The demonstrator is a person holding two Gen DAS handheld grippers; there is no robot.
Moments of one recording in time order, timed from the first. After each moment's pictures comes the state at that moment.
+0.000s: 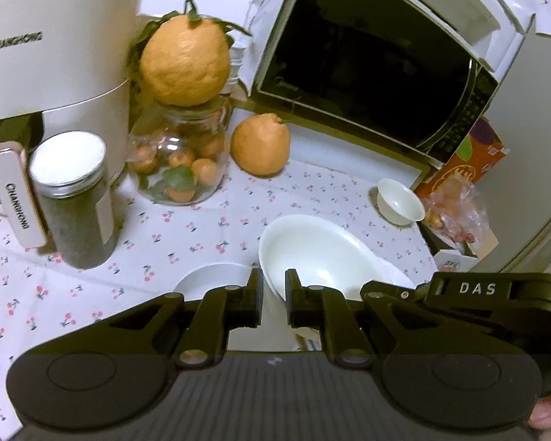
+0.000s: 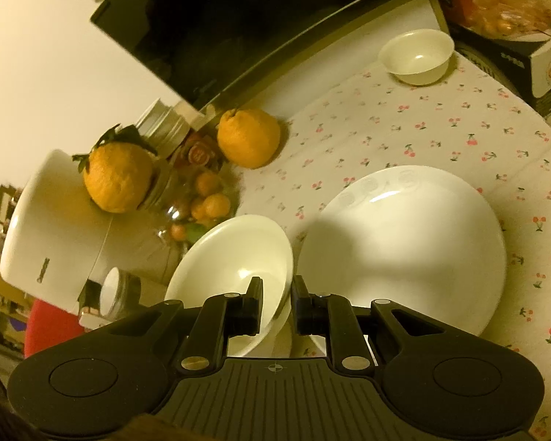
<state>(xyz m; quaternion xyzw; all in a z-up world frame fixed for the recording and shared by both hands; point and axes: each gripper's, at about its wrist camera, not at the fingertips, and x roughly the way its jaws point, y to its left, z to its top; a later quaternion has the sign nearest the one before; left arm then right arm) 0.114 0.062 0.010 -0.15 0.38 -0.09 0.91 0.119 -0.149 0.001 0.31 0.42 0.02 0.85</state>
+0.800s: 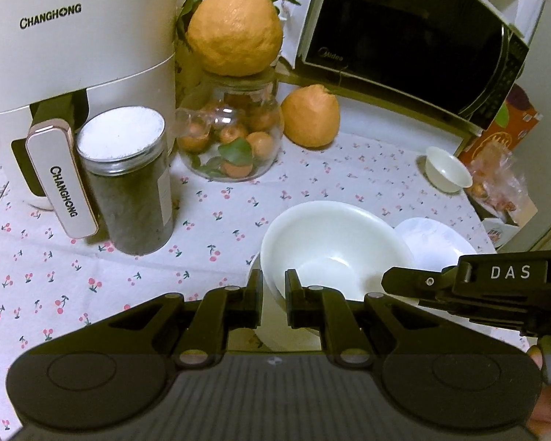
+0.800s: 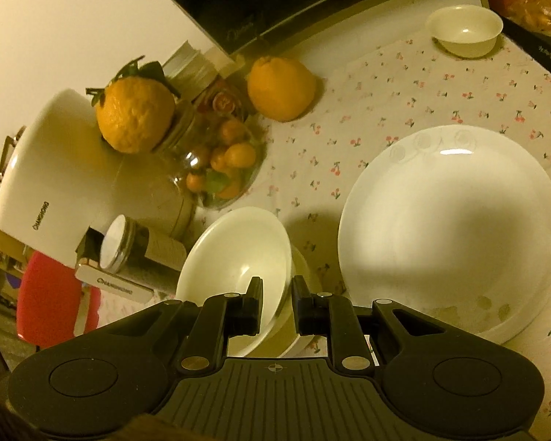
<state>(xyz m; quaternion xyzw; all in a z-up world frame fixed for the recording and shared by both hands) 0.113 0.090 -0.012 -0.09 0.41 -0.05 0.90 0.127 -0.109 -0.022 0.28 0.46 0.06 0.84</state>
